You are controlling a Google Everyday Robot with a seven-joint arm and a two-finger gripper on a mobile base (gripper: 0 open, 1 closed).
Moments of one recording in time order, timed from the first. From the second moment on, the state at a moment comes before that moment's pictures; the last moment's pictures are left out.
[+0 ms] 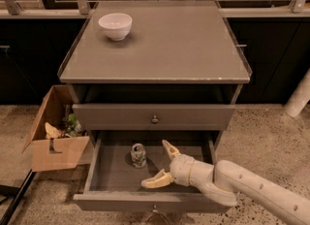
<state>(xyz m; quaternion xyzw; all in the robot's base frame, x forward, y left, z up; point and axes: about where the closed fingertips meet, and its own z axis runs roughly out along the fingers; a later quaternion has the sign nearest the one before) 0.502 0.014 0.540 -0.40 0.67 0.36 0.52</state>
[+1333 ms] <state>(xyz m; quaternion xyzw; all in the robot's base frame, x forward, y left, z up) 0.575 0.046 0.451 -0.34 0.70 0.31 0.54</state>
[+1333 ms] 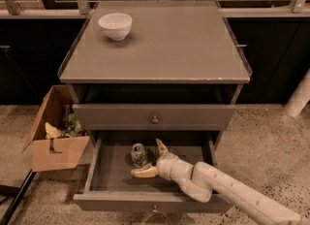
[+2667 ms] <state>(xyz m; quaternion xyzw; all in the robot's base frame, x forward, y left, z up) 0.588 0.096 0.432 -0.38 0.70 0.33 0.50</state>
